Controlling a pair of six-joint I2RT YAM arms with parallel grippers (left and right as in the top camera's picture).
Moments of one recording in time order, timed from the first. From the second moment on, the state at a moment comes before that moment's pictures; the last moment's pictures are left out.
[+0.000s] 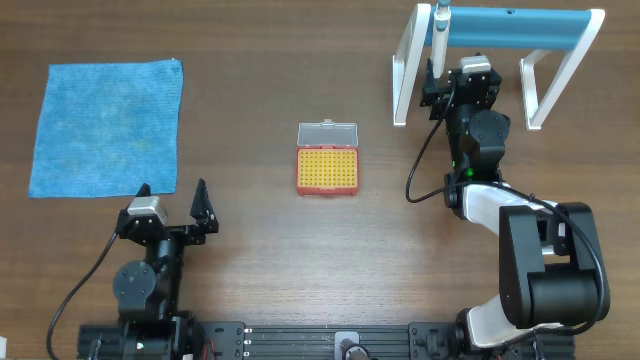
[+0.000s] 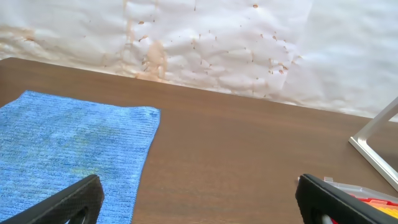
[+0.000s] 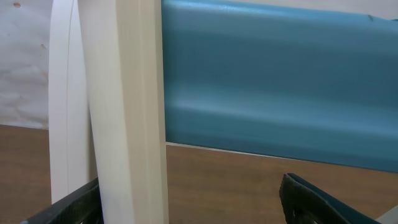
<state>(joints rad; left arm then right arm) 0.05 0.01 0.01 -0.07 0.03 -0.18 0.03 1.73 0.62 1.11 -0.03 -0.09</state>
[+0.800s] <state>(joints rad) 0.05 0.01 0.01 -0.07 0.03 -0.18 0.04 1.80 0.72 1.08 -0.02 -0.10</state>
